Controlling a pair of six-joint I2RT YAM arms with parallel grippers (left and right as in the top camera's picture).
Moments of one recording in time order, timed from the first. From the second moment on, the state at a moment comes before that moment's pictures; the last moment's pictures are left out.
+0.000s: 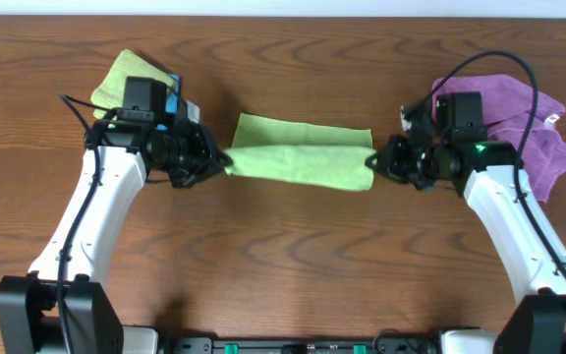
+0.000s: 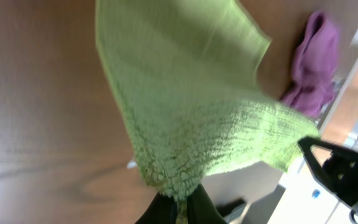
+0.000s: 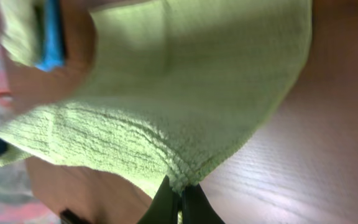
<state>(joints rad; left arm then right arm) -0.10 1.56 1.19 -0.91 0.67 -0.56 0.07 1.50 1.06 -0.75 -0.57 0.39</state>
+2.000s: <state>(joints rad) -0.28 1.71 1.03 -0.32 0.42 -0.75 0.07 1.64 0.89 -0.21 -0.31 0.23</state>
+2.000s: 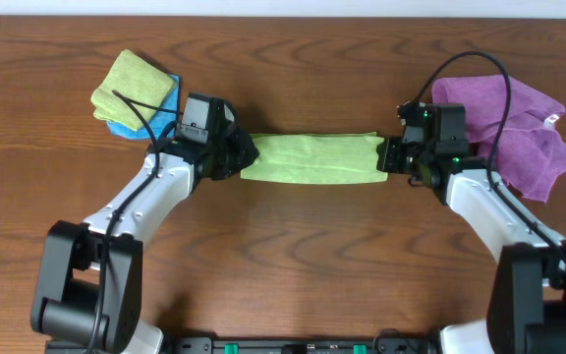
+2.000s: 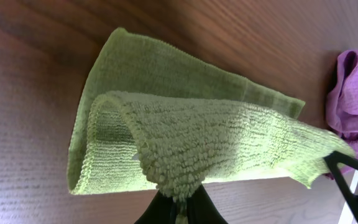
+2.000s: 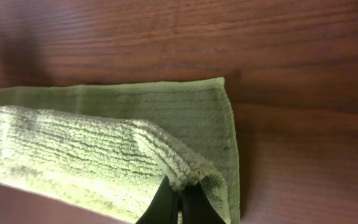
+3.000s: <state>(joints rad) -0.28 1.80 1.03 -0.24 0.41 -0.78 0.07 1.71 0.89 -0.05 -0.21 0.26</state>
